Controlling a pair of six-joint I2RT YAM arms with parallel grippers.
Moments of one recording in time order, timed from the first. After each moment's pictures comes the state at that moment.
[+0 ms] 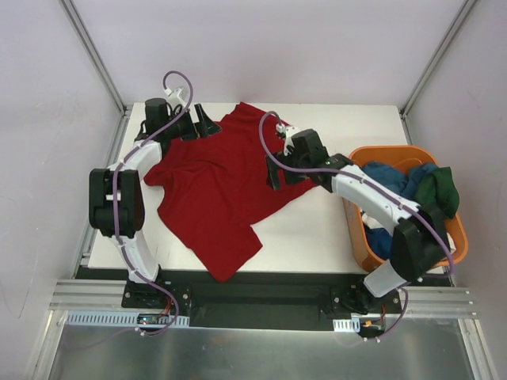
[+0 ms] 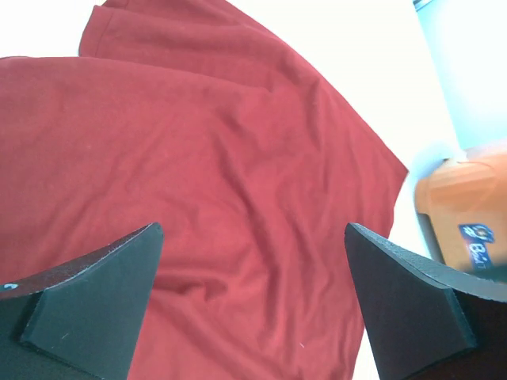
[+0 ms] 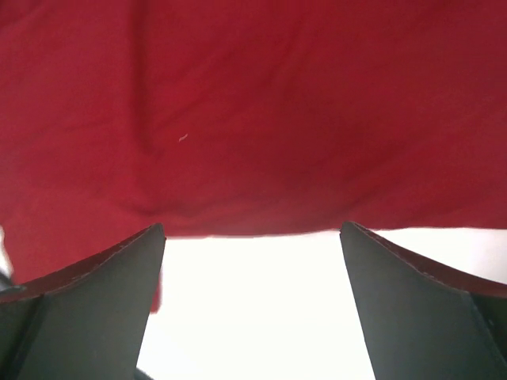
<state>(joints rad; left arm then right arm) -0.04 1.87 1.34 0.09 0.67 -0.42 0.63 1.52 1.19 -0.44 -0.10 0.17</state>
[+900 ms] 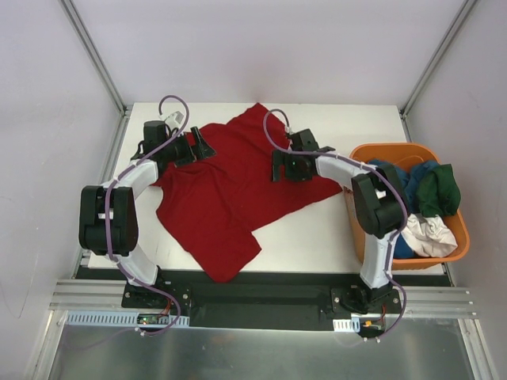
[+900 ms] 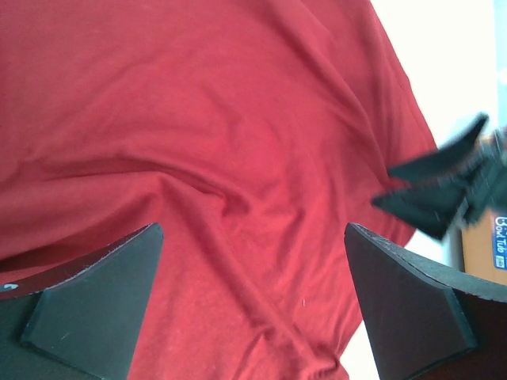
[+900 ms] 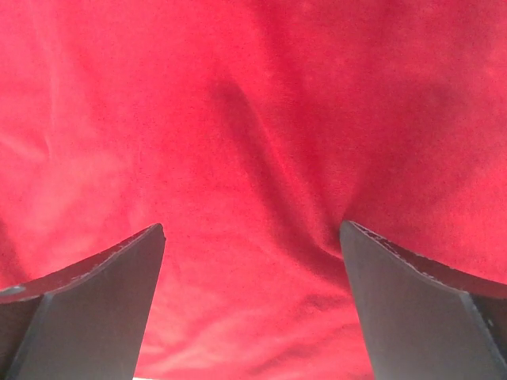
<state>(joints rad) -0.03 1.66 1.05 0.01 0.56 -0.44 0.46 2.00 1.38 -0.34 -0.15 0.33</state>
